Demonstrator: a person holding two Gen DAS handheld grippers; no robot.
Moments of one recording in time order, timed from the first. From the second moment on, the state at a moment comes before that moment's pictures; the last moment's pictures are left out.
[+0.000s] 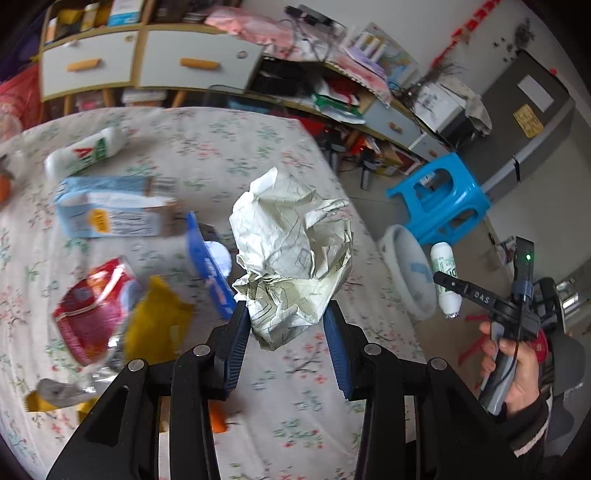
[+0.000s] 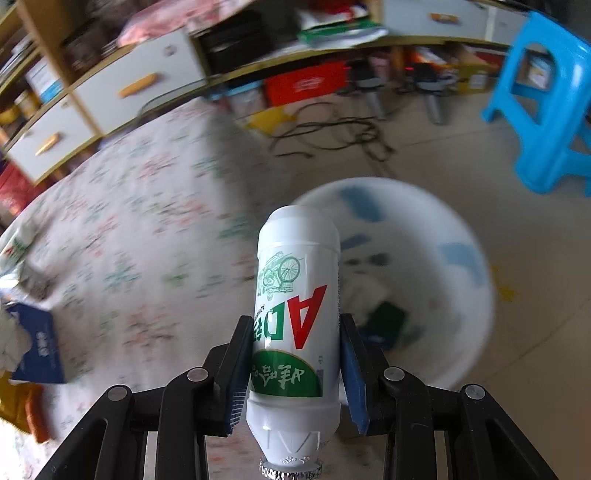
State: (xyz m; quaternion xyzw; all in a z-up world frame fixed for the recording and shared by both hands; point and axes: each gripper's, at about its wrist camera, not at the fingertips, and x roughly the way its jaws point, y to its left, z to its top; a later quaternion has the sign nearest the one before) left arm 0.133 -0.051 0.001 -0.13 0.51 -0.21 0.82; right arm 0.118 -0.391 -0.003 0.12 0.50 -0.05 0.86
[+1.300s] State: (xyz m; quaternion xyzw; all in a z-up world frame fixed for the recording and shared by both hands) left arm 0.192 -0.317 -0.048 0.01 0.55 -0.30 0.78; right arm 0.063 -0.512 0.014 0.17 0.47 -0.14 0.85
